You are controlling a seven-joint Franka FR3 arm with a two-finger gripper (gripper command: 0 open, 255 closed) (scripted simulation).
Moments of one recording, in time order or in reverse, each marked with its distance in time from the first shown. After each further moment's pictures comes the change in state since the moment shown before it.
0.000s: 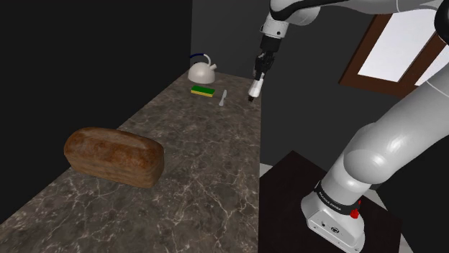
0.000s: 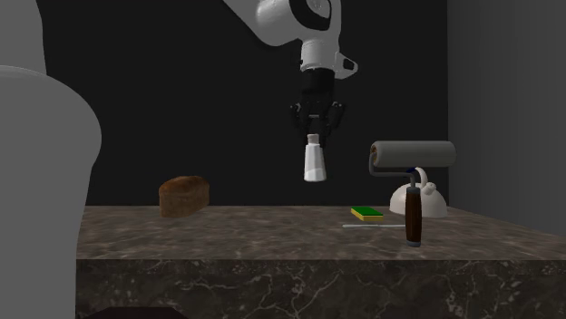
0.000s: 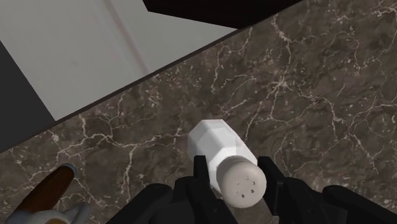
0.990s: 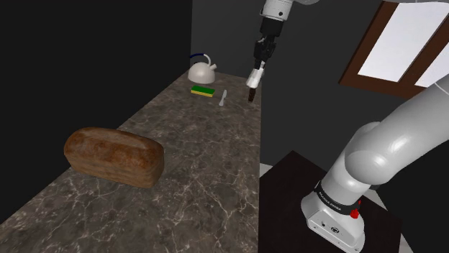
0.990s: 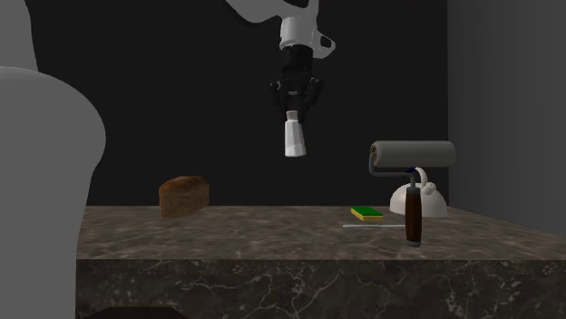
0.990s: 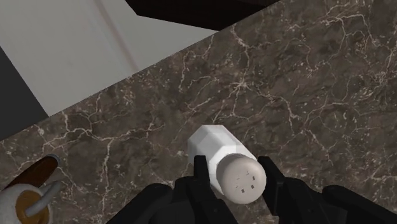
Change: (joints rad) arm 0.034 -0.071 0.065 0.078 0.006 -0.144 0.102
